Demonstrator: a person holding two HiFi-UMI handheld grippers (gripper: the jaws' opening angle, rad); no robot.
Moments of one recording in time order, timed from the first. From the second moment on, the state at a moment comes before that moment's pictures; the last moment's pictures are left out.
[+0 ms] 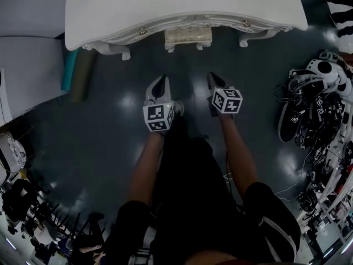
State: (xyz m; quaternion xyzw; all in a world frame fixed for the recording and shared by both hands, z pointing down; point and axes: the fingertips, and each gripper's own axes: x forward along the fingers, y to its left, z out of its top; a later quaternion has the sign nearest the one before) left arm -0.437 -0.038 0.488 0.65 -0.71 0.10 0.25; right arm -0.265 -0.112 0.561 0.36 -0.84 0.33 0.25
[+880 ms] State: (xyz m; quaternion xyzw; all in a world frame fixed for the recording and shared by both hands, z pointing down) left arm -0.384 -0.015 0.276 0.67 -0.69 0.10 0.26; right arm -0.249 -0.072 0.330 0.33 -0.84 0.31 0.28
